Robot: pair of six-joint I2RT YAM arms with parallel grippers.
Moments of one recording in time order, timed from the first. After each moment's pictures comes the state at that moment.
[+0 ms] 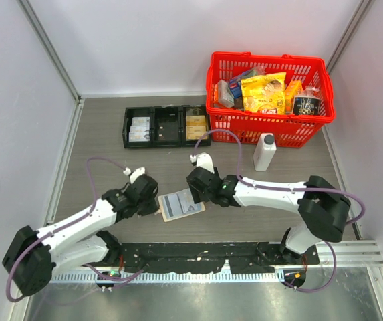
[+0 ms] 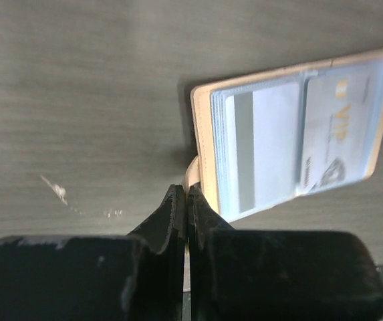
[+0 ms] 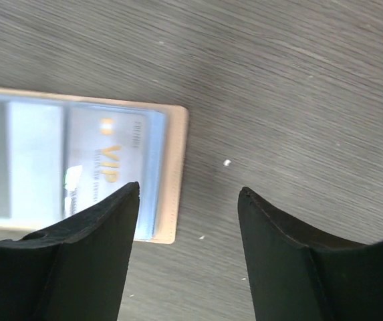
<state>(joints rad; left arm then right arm) -0.75 0.97 0.49 -0.56 -0.18 -0.96 1.05 1.58 0.94 -0.36 0.44 0.55</state>
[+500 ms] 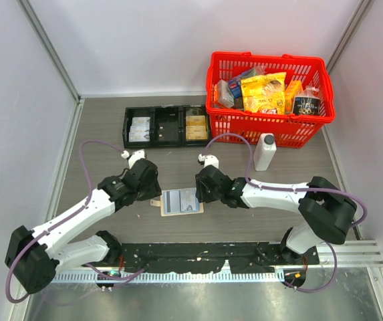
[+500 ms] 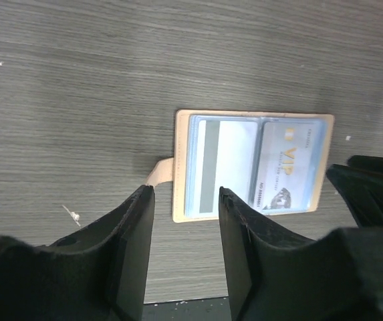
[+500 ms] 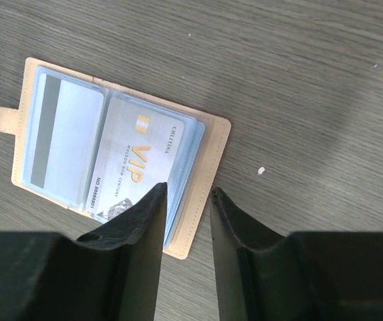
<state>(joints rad) -0.70 1.06 0.73 -0.64 -0.28 -0.84 0.97 1.52 0.78 -0.11 0.22 0.61</state>
